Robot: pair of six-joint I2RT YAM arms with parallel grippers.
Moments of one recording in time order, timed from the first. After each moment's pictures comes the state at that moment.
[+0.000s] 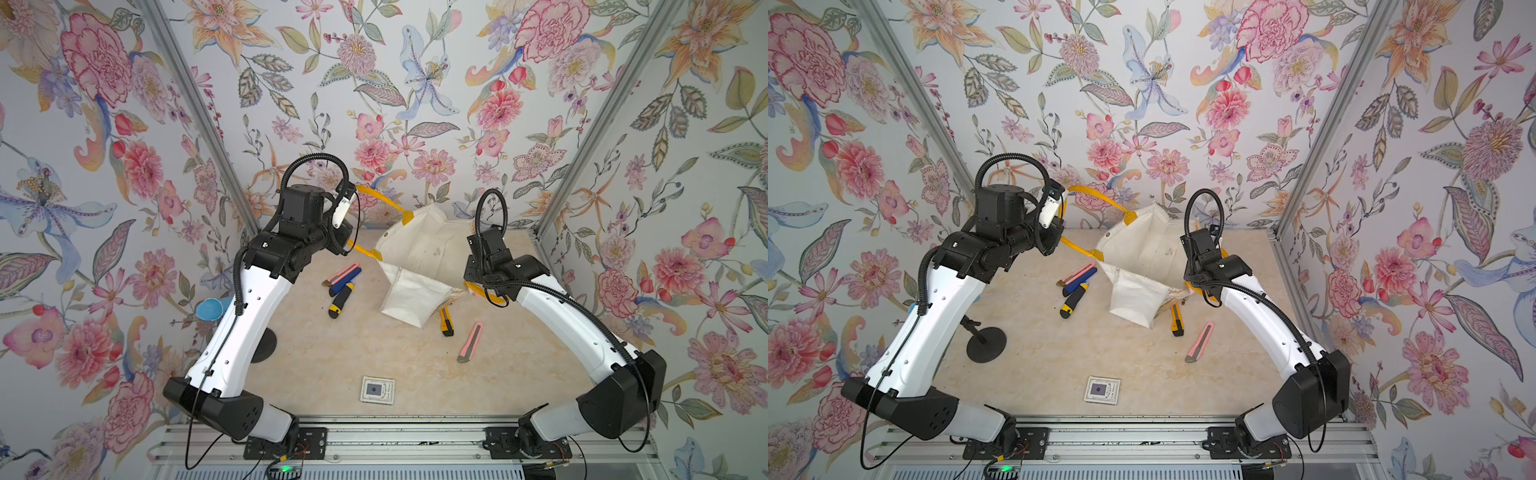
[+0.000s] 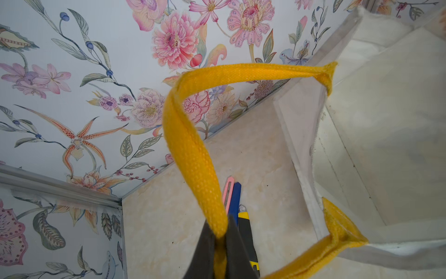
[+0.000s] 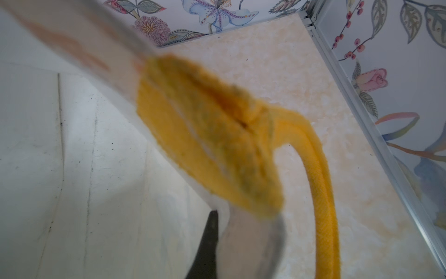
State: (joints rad) left arm -0.38 1.47 1.82 -0.84 -0.07 0.33; right arm 0.47 1.46 1.42 -0.85 0.46 0.56
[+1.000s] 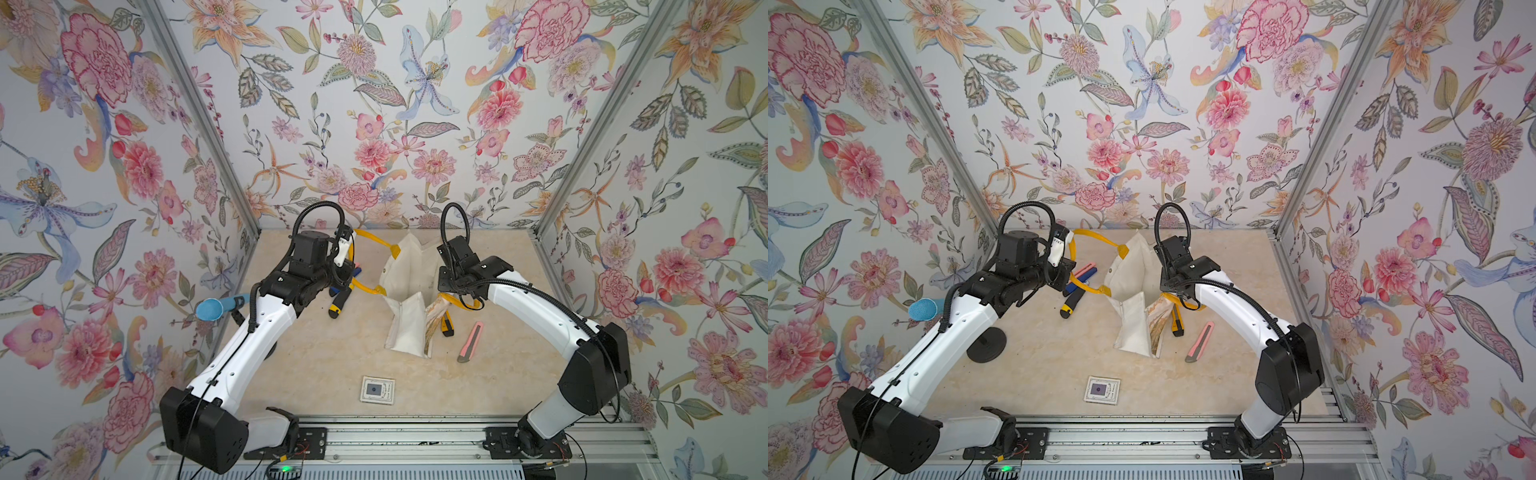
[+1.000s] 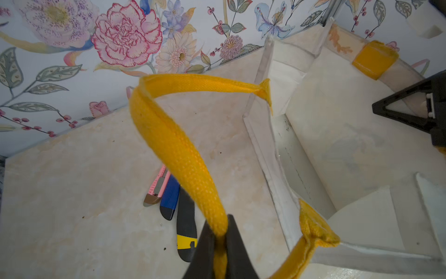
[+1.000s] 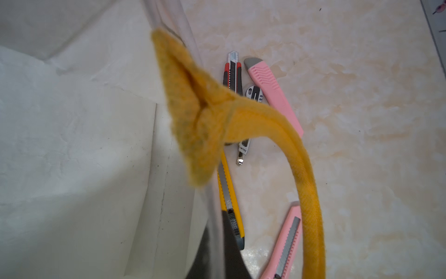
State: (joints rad) left arm -0.36 1.29 1.21 -0.54 0.13 0.07; right arm 0.59 1.64 1.44 -0.80 0.33 0.57
